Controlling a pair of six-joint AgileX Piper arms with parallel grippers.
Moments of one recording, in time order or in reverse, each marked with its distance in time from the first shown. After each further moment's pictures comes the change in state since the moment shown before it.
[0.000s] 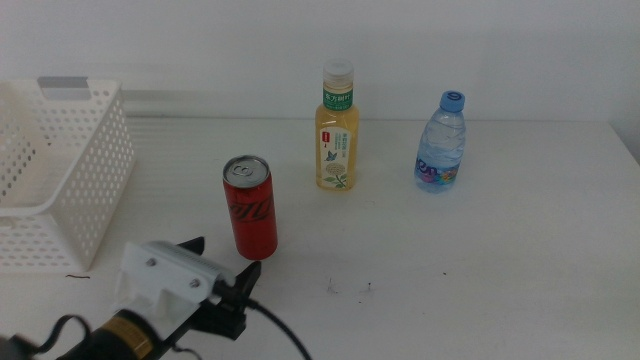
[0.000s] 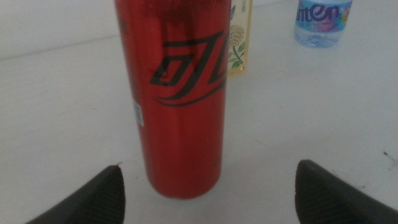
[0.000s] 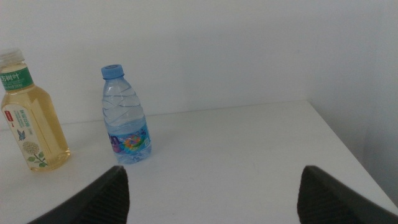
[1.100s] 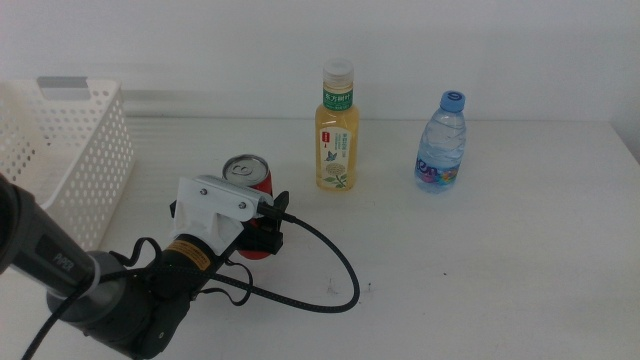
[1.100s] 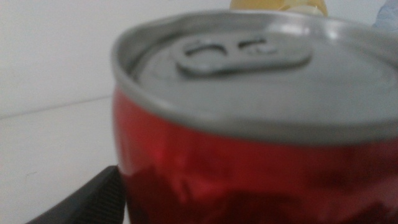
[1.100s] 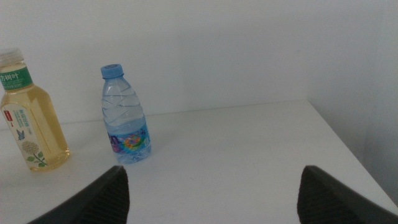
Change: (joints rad) left arm 0.049 0.276 -0.406 -0.007 0.006 -0.012; right arm 0.000 0.000 0.000 0.000 0.000 0.000
